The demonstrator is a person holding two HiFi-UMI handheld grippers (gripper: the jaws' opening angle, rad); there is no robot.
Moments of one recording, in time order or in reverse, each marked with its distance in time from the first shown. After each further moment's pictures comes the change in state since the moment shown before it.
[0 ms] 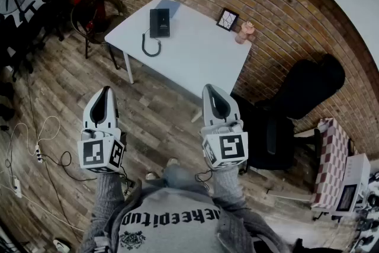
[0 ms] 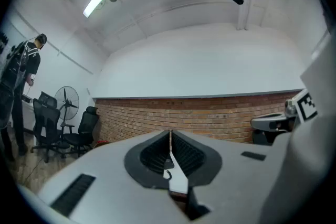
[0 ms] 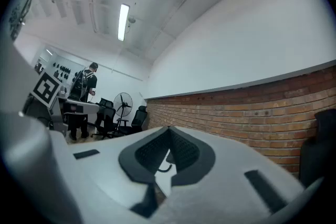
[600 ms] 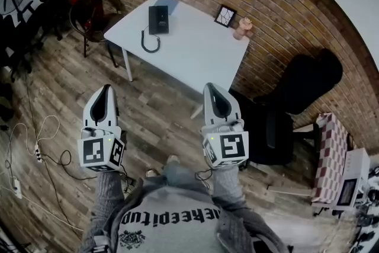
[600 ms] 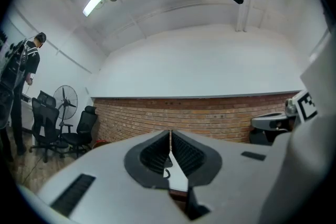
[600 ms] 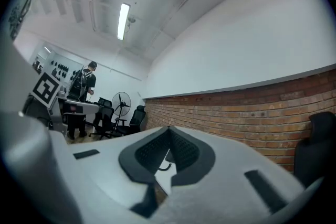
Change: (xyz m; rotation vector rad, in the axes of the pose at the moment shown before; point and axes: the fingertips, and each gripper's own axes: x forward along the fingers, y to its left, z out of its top) left arm -0.014 -0.004 0.006 -0.004 0.009 -0.012; right arm -0.016 0.007 0.004 -0.008 -0.001 -0.025
